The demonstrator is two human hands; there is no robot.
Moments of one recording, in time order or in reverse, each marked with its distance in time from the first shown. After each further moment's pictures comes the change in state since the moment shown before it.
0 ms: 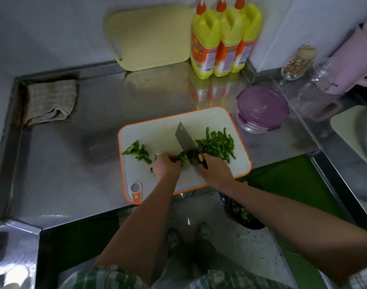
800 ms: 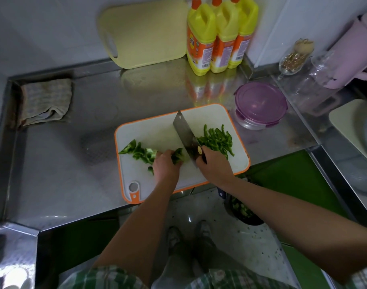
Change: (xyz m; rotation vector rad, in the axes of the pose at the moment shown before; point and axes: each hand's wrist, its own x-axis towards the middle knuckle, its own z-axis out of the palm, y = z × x) left_hand -0.004 -0.006 0.000 0.292 0.016 0.281; right_hand 0.001 -0.004 -0.006 0.004 0.120 -0.067
